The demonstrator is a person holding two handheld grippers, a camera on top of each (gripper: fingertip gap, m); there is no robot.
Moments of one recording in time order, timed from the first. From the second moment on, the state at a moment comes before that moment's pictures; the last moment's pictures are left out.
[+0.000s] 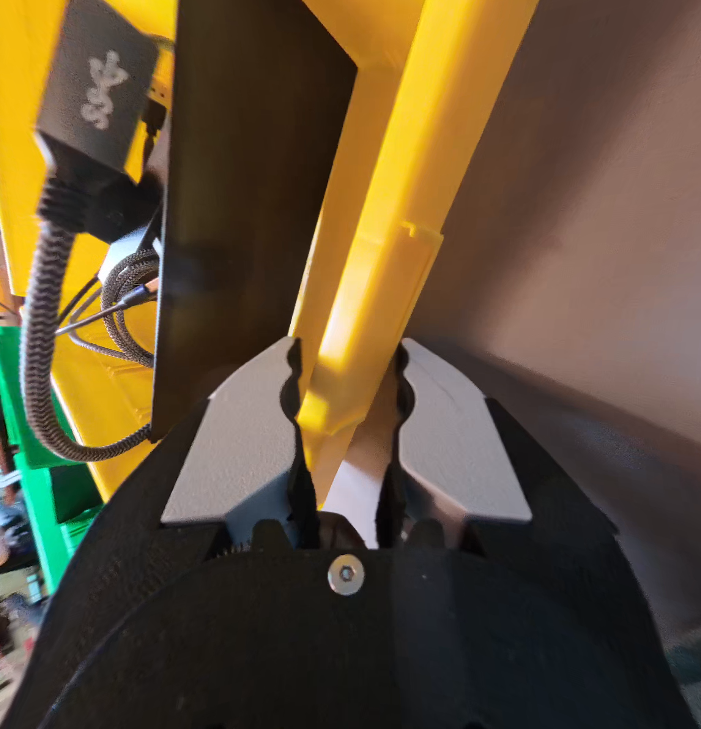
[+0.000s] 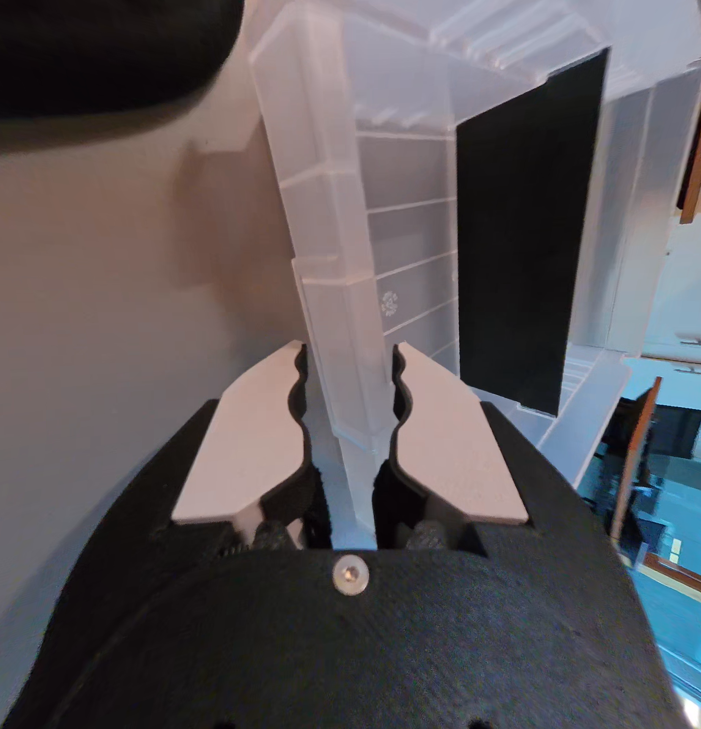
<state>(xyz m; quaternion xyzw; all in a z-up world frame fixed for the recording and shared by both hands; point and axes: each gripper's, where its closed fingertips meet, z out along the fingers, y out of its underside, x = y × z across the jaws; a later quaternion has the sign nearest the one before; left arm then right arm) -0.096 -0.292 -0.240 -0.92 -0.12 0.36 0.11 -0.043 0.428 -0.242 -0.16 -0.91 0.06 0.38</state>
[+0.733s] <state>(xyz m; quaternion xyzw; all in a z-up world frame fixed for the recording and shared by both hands) -0.239 -0.277 -0.171 -0.95 0.10 0.31 0.03 -0.021 0.377 -0.133 -0.16 -0.79 0.30 0.51</state>
